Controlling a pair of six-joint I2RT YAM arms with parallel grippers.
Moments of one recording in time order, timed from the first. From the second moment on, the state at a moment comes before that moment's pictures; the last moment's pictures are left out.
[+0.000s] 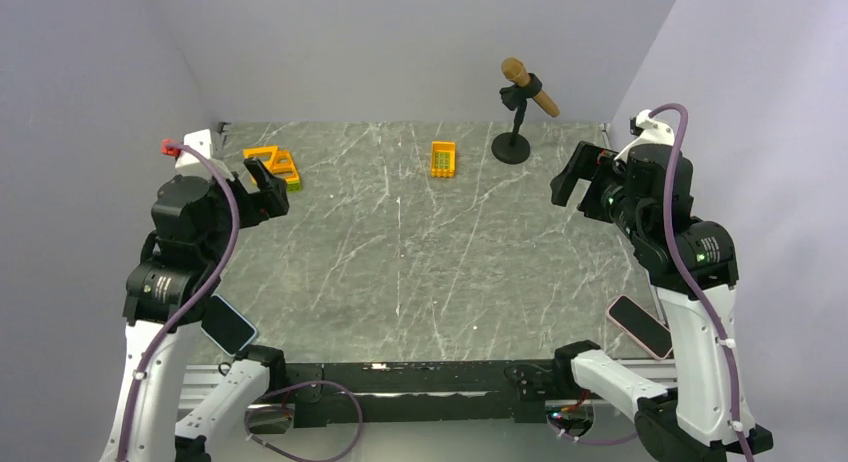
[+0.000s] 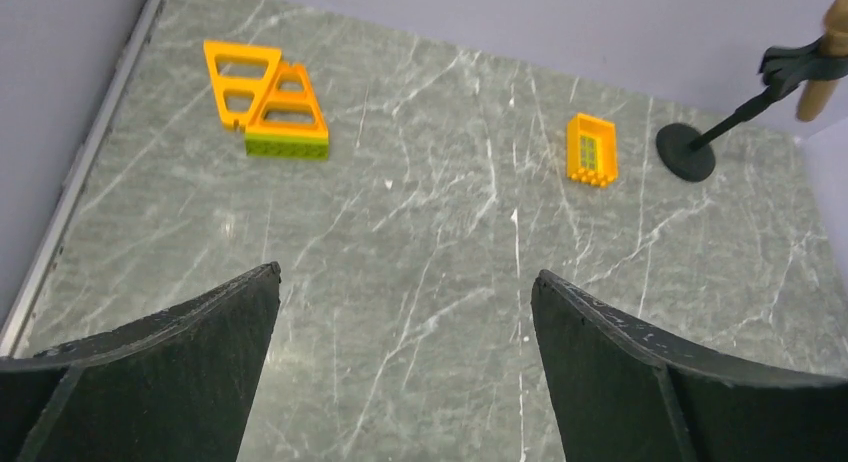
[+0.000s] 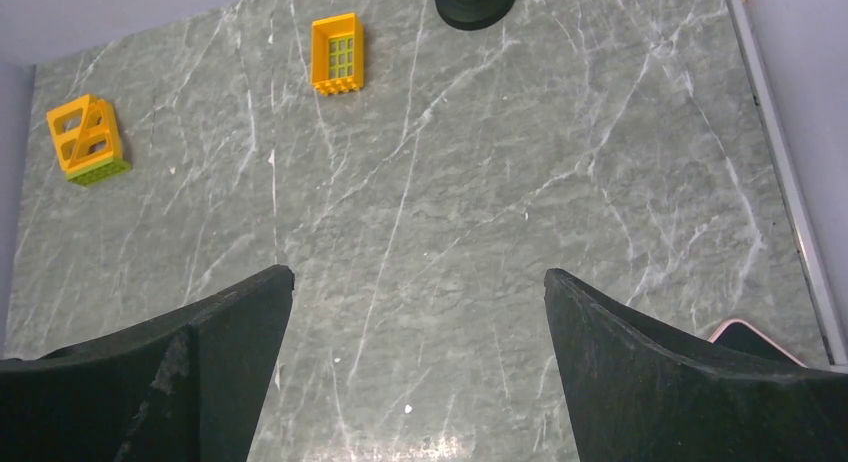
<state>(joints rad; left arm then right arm) -0.18 0.78 1.27 -0.74 -0.16 -0.34 0.26 0.99 1.63 -1.12 0.20 0.41</state>
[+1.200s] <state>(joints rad) 0.73 1.13 0.78 -0.96 -0.18 -0.61 0.35 1.17 1.61 -1.12 -0.30 0.34</state>
